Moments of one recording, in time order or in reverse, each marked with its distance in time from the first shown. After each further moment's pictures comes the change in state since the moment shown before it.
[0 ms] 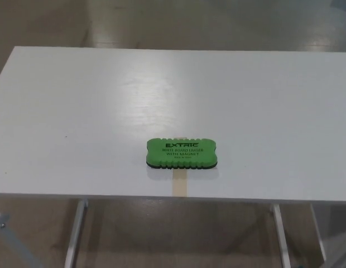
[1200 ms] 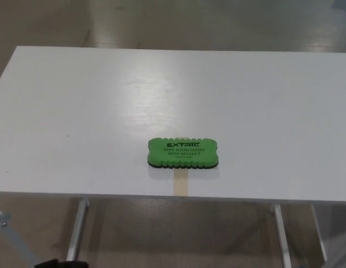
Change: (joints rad) left_arm 0.029 0.152 -0.199 -0.255 -0.102 -0.023 -0.396; right_arm 0.000 -0.015 0.020 0.037 -0.016 -0.105 -0.025
